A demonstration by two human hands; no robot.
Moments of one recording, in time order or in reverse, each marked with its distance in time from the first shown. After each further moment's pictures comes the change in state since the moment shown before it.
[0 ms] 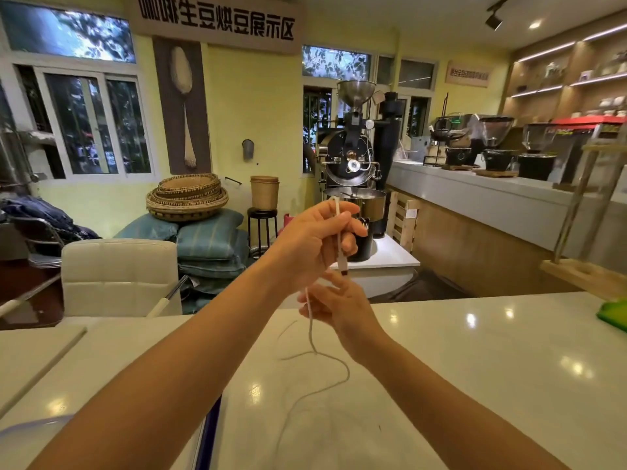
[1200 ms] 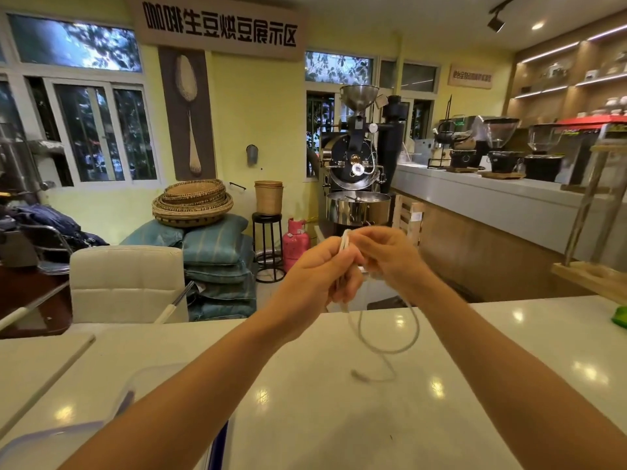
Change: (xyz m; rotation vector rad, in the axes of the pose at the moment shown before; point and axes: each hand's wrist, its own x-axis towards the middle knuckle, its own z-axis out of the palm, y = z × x) left_hand -0.039 -0.012 0.005 0.329 0.013 0.073; right_hand 0.034 -0.056 -0.047 -0.243 -0.057 -0.240
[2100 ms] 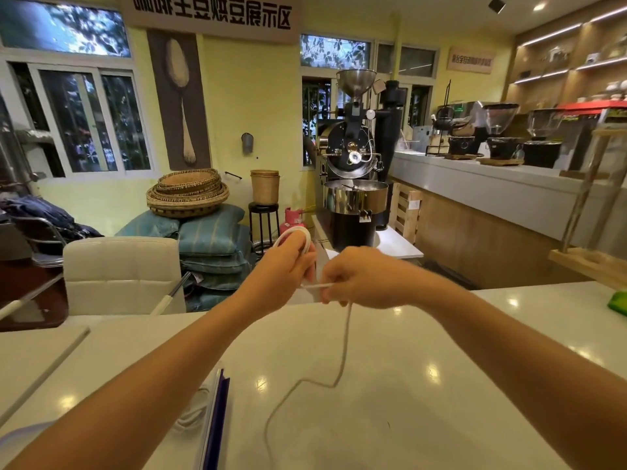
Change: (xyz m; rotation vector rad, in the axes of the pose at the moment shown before) left_hand 0.011 -0.031 -0.042 0.726 0.141 0.052; right_hand -0.023 -0.036 0.034 -0.998 -0.508 0.093
